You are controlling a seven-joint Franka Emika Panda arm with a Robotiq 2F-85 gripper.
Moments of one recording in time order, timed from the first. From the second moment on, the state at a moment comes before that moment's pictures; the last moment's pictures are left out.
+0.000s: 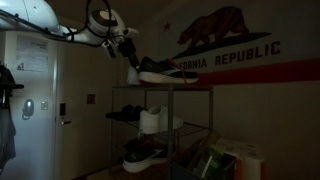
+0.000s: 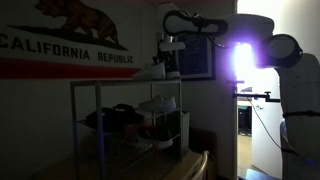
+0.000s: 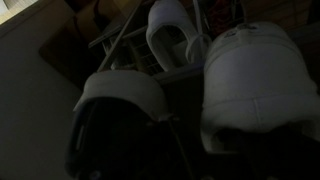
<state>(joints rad) 0.09 0.08 0.17 -1.21 -0.45 1.54 0.68</state>
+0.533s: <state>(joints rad) 0.11 0.08 0.17 -1.19 -0.45 1.50 0.67</state>
